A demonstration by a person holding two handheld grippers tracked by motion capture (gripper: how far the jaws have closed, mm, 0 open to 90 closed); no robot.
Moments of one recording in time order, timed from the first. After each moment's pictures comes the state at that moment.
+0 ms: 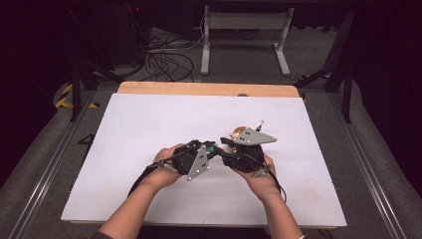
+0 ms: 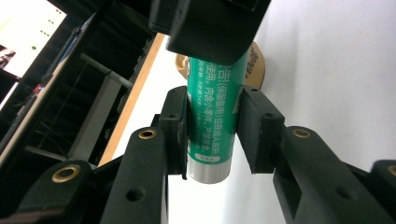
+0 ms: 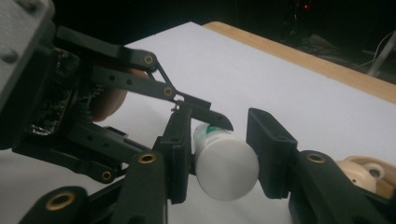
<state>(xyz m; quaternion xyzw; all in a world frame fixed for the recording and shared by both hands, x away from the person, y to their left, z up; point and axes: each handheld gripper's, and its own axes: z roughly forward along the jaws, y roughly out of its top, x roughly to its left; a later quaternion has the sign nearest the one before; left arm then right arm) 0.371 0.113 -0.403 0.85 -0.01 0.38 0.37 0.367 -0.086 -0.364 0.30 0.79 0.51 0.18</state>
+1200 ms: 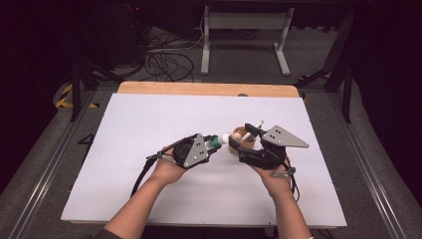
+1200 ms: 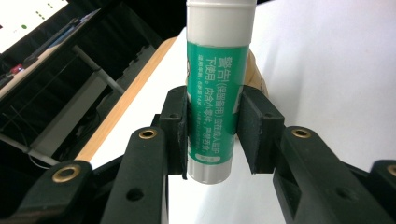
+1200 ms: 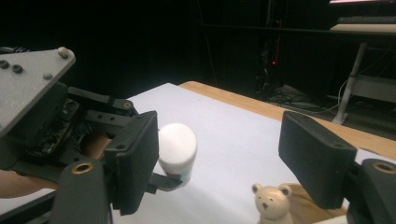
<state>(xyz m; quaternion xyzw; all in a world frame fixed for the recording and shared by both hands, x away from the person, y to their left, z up) 0.385 0.114 -0.392 0.83 0.07 0.33 0.45 0.363 -0.133 -0.353 0.31 0.70 0.59 0.24</state>
